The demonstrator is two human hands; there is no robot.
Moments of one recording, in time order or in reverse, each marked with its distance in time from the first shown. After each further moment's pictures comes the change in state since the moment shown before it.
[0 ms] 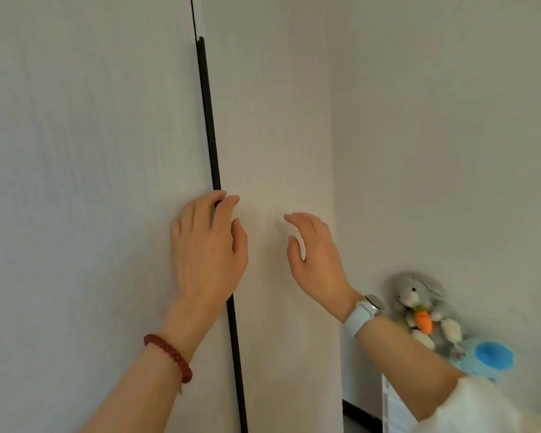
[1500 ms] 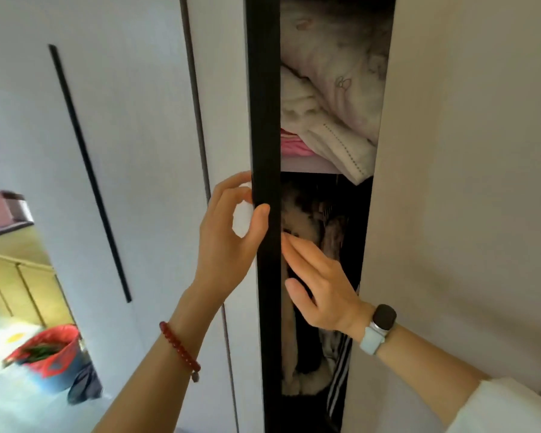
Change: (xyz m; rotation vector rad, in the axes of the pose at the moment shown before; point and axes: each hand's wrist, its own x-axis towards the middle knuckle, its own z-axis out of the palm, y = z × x) left_hand -0.096 0.225 -0.152 0.579 0.136 -0.376; right_hand -0.143 -0.036 -0.066 1.174 -0.416 -0.880
